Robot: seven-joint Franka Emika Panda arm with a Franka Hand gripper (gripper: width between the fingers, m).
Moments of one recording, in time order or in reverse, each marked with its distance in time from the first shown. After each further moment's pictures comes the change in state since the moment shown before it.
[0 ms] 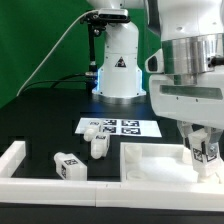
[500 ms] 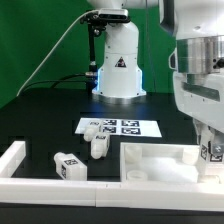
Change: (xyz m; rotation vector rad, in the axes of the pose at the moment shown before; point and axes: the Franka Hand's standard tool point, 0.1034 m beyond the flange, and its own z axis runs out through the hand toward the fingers) arm -0.023 -0.003 0.002 -0.021 0.019 0.299
